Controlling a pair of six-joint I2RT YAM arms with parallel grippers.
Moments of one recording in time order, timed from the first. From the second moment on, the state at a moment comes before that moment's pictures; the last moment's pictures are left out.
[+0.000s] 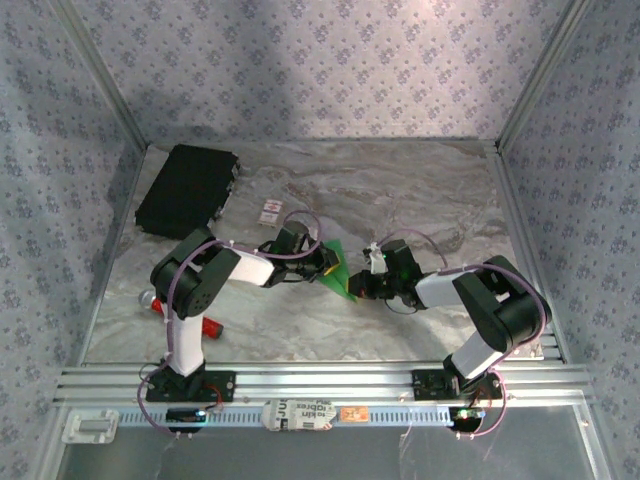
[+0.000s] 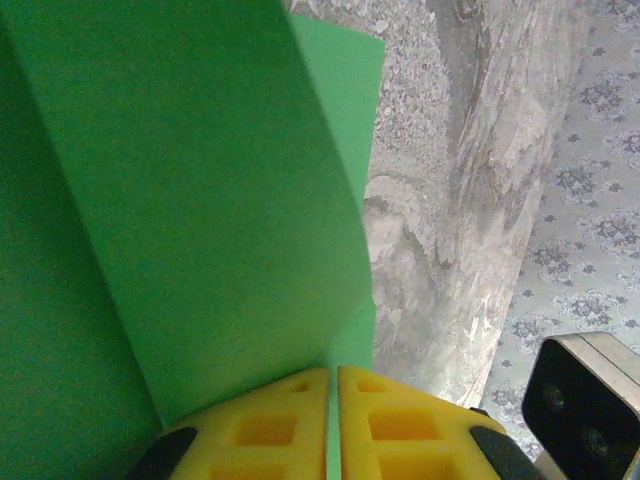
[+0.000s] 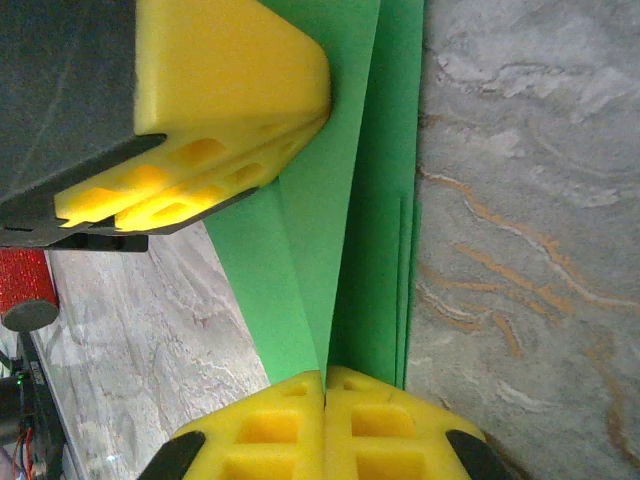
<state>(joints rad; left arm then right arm) -0.70 1.94 0.85 0.44 0.45 -1.26 0.51 1.60 0.46 0.34 -0.56 0.61</state>
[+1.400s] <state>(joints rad) -0.71 1.96 0.90 0.37 0.46 -1.22 0.51 1.55 0.46 0.21 -0.58 0.61</state>
